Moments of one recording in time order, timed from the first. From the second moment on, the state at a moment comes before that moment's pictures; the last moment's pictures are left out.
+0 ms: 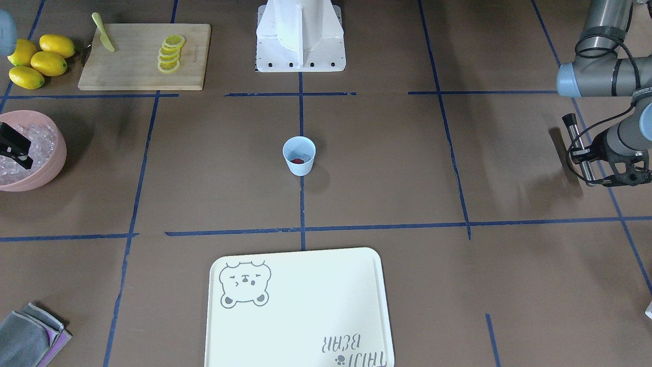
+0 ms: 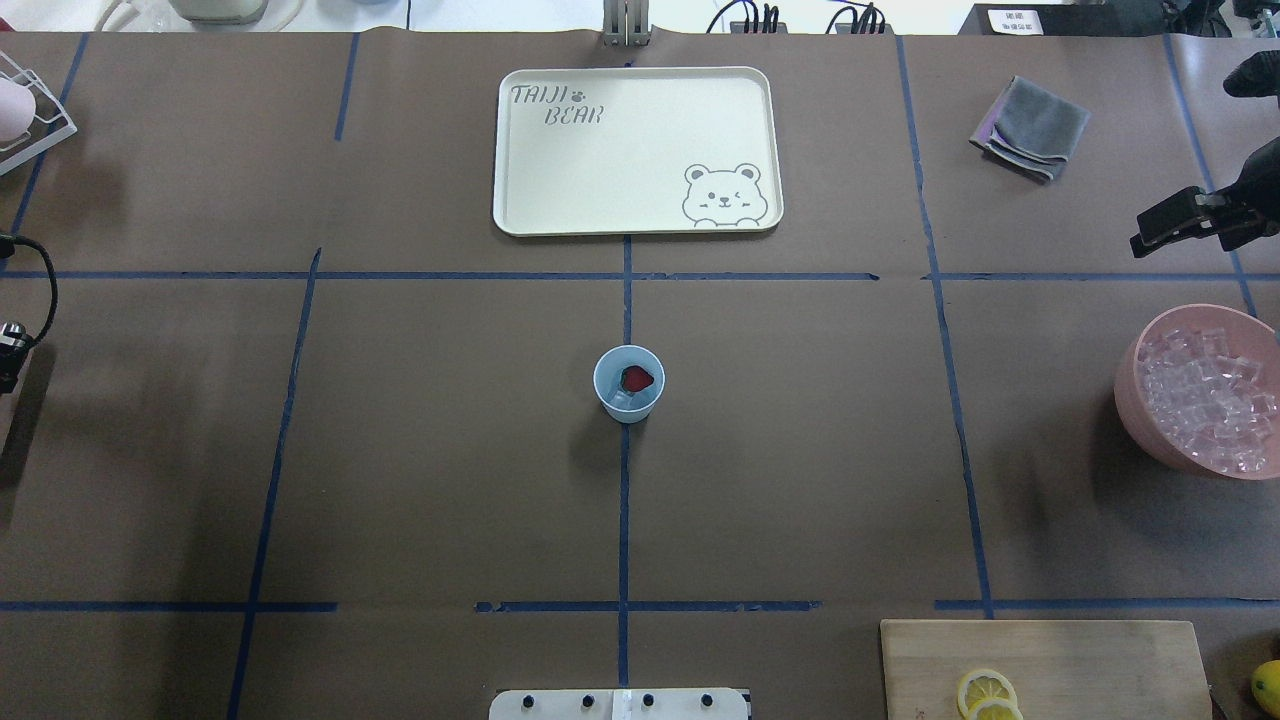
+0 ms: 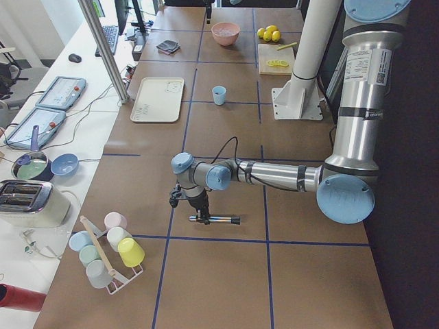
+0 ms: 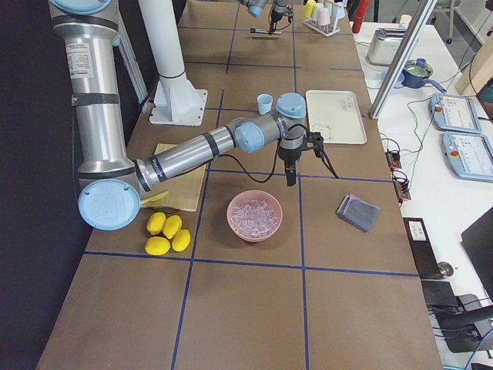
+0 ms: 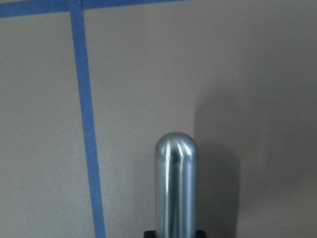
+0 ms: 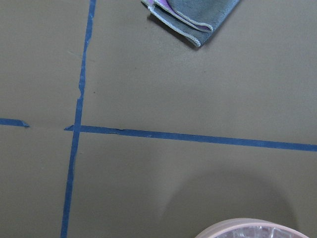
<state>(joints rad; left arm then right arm) -1.08 -1.63 -1.50 -1.63 -2.16 -0.42 1.19 -1.48 1.90 -1.52 2.22 0.52</state>
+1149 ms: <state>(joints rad) -1.08 -1.65 -1.46 -1.64 -2.16 -0.41 1.19 -1.48 1.91 -1.52 2.22 0.52</state>
